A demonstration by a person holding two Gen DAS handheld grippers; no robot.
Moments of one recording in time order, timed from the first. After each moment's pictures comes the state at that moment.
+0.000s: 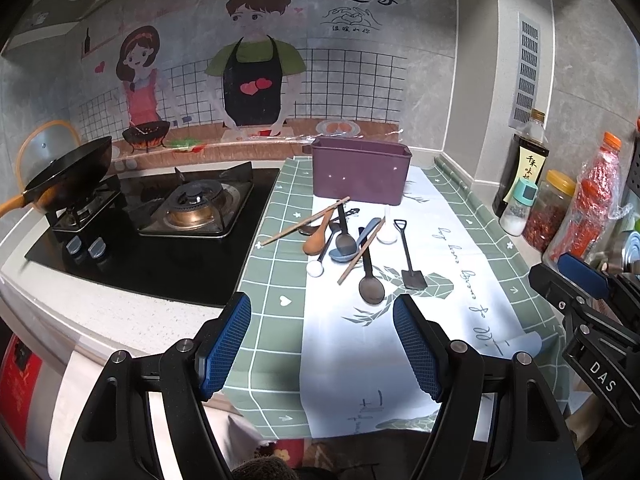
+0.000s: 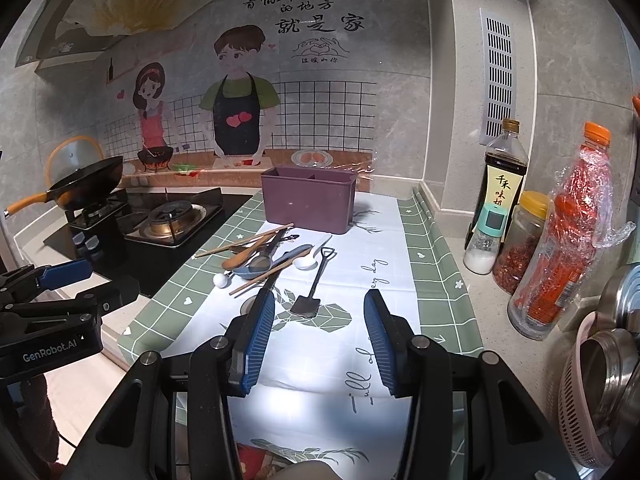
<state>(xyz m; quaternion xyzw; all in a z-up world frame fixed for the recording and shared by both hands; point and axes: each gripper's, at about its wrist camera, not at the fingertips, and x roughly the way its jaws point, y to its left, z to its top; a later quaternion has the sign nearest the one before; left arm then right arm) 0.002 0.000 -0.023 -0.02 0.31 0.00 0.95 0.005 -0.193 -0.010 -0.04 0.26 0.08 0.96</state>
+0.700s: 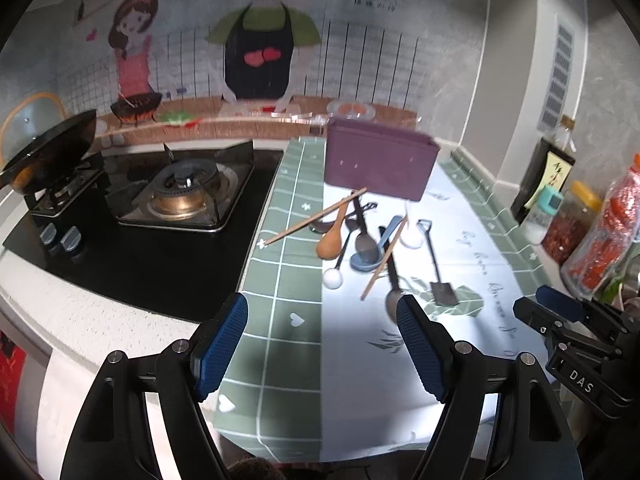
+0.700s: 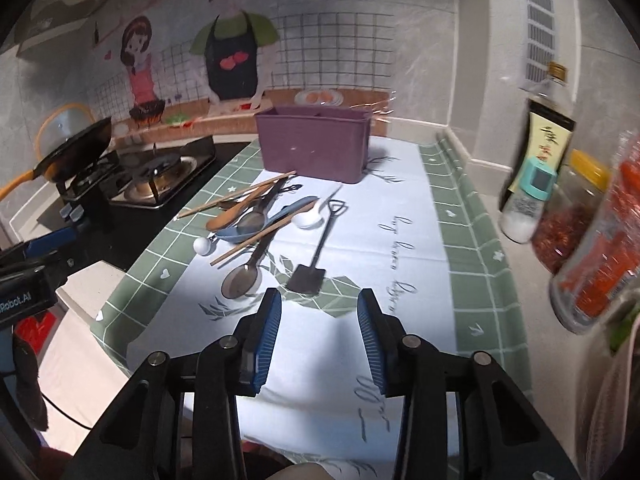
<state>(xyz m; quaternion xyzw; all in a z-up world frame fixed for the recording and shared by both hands) 0.083 0.043 -0.044 -0.05 0.36 -0.01 0.93 0.089 -0.175 -0.057 -0.05 0.36 0.11 0.92</state>
